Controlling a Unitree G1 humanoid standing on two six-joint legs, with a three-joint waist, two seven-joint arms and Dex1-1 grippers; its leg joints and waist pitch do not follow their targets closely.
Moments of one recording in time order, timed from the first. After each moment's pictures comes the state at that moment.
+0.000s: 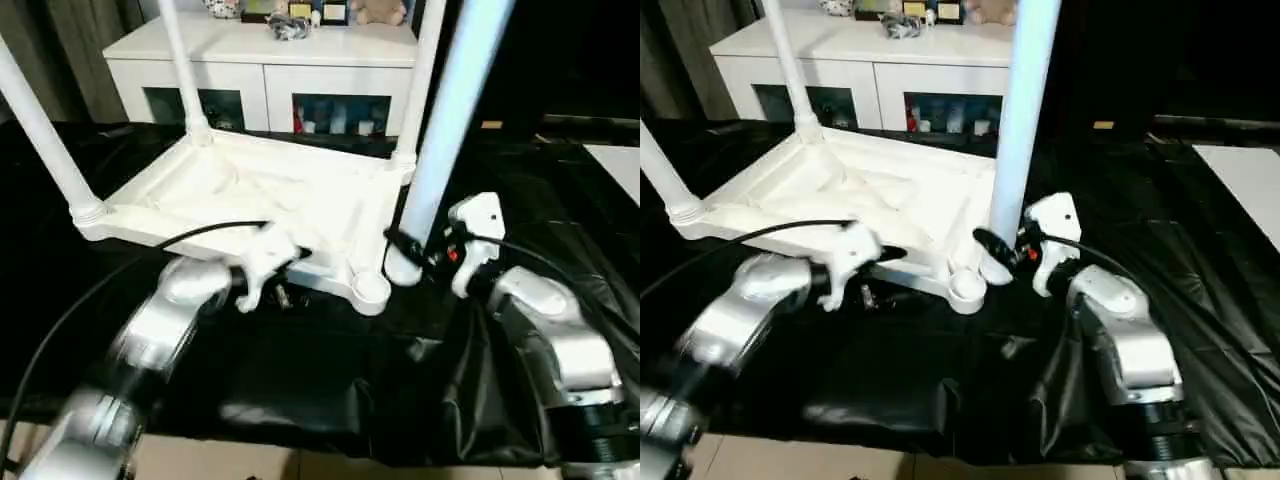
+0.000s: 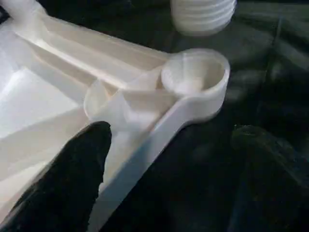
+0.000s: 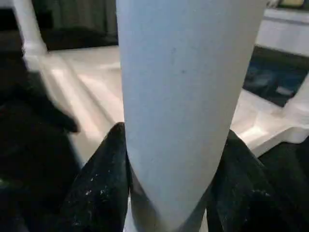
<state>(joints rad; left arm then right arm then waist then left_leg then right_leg) -0.59 0.41 -0.33 0.48 -0.01 0.11 -0.94 -0.33 -0.34 0.01 0.04 0.23 0.34 0.64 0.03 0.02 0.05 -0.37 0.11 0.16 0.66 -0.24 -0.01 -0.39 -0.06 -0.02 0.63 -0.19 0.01</state>
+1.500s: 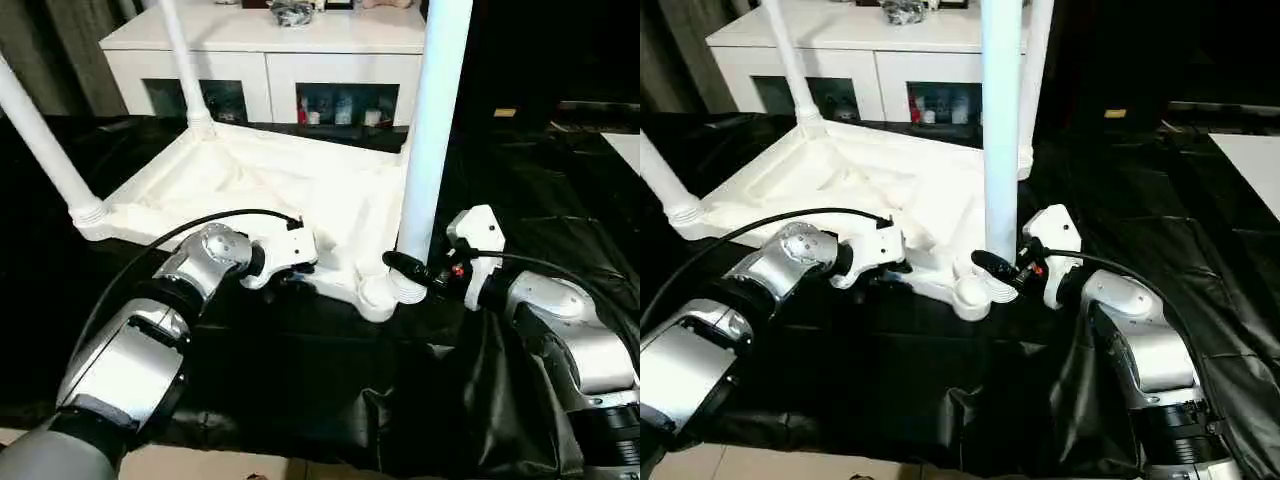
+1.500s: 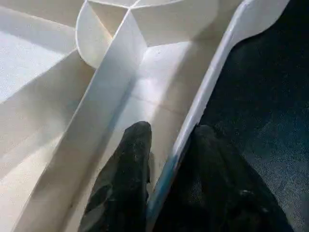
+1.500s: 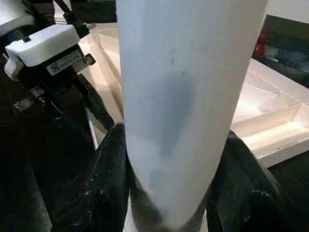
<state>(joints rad) -0.97 0.30 -0.43 1.22 0.23 -0.26 -1.05 -0.31 -0.42 0.05 0.02 0.23 0.34 0.75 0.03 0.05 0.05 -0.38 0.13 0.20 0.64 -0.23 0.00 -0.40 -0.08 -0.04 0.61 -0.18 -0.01</state>
